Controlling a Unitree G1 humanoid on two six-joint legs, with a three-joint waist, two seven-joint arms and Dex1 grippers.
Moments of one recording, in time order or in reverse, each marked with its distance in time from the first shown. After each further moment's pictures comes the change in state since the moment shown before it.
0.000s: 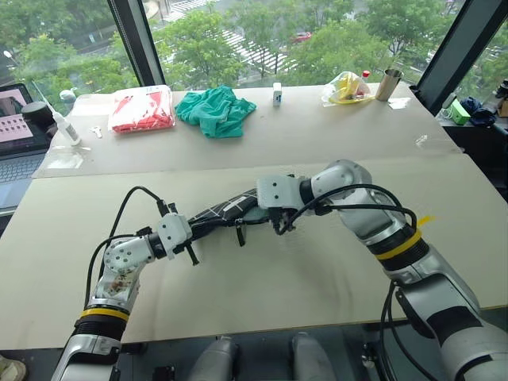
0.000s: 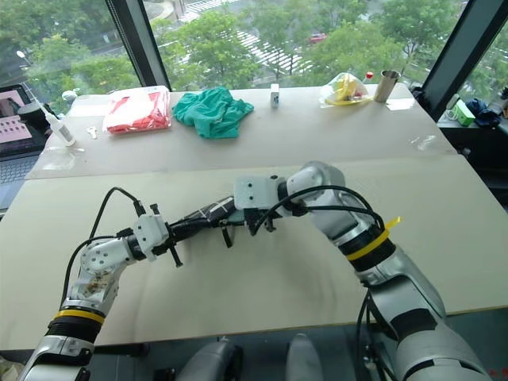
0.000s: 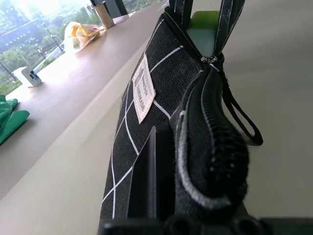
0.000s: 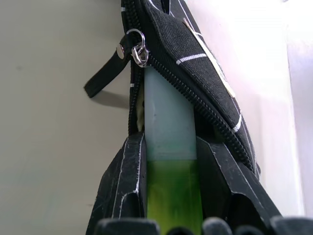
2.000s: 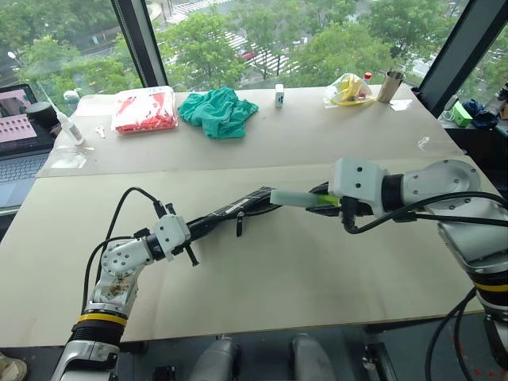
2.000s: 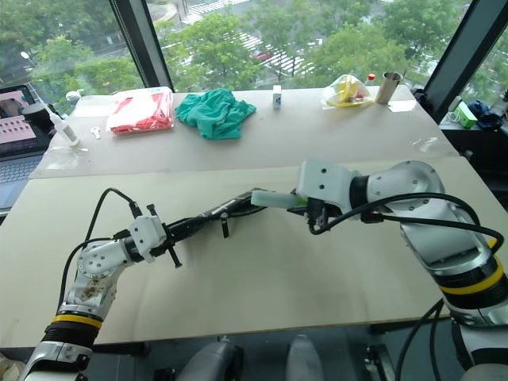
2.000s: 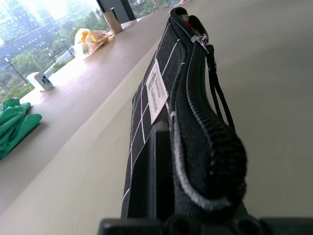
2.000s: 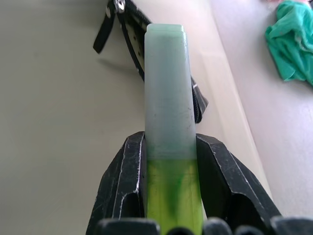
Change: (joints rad) left arm 0.037 0.002 0.003 -0.078 -0.004 0.006 0.030; right arm 0.233 -0.449 -0.238 -0.439 0.372 0.256 -0.107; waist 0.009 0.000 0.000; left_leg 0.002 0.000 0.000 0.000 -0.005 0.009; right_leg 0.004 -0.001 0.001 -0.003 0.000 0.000
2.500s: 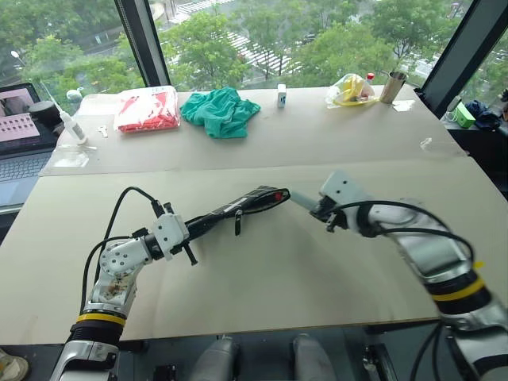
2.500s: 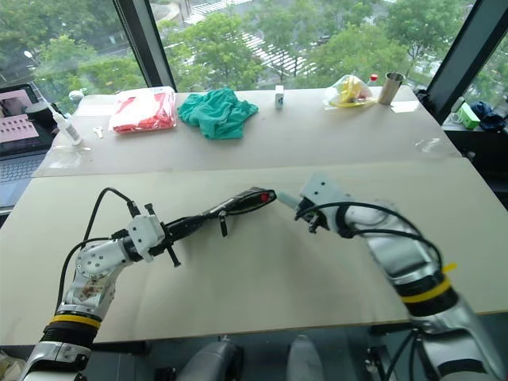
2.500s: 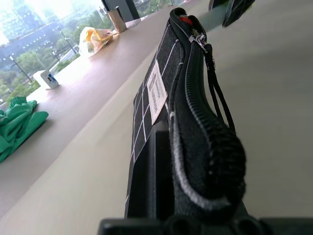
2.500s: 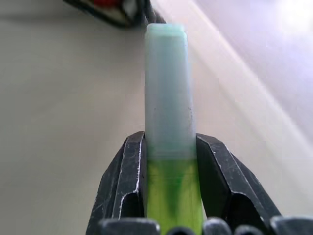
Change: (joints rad) left arm -0.006 0.006 0.008 0.003 -0.004 0.002 0.002; right arm 0.152 0.032 -0.122 0.054 0.067 0.079 -0.183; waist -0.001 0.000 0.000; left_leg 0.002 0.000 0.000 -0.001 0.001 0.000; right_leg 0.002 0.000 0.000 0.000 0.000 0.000
